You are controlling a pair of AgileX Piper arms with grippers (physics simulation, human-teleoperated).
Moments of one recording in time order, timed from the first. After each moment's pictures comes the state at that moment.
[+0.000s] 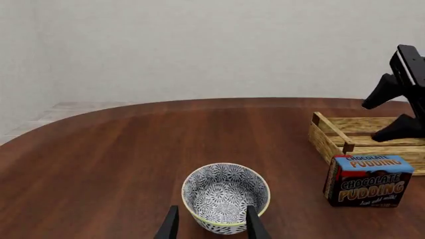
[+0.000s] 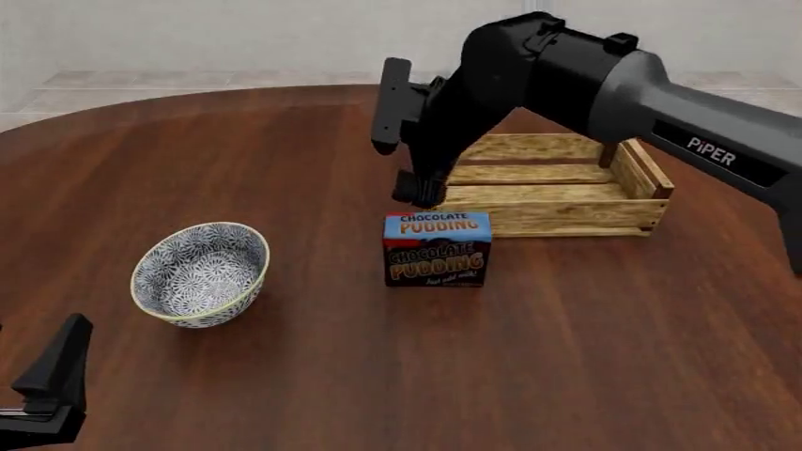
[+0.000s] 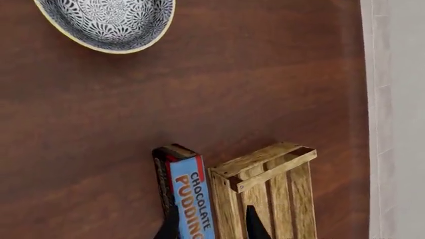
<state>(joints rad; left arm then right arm) 0.00 0.00 0.00 0.00 0.00 0.62 1.86 -1.75 0.88 -0.90</state>
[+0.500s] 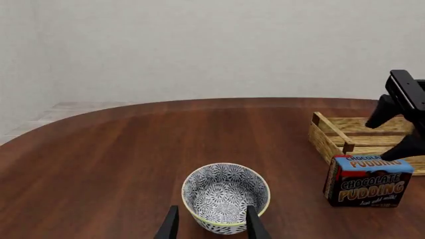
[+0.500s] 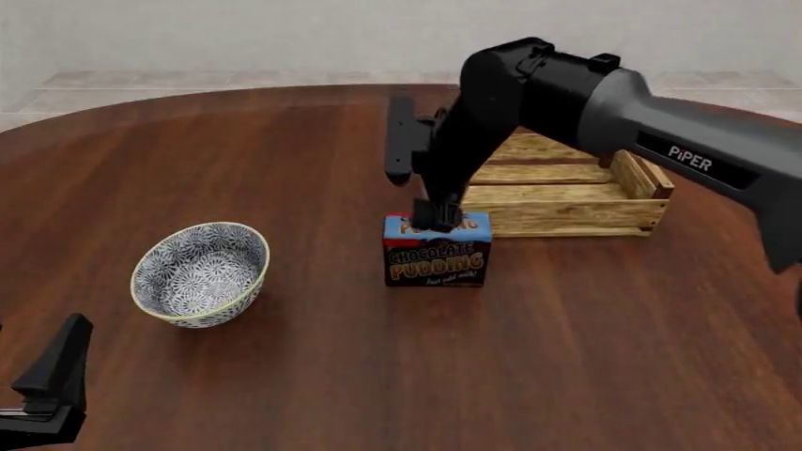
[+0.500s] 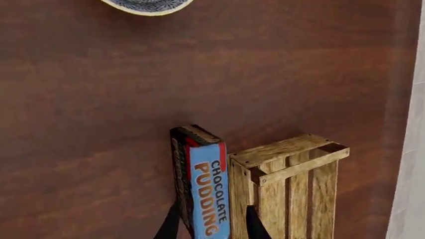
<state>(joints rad) 0.00 0.00 0.00 0.00 0.00 0.60 1.89 -1.70 0.94 -0.98</state>
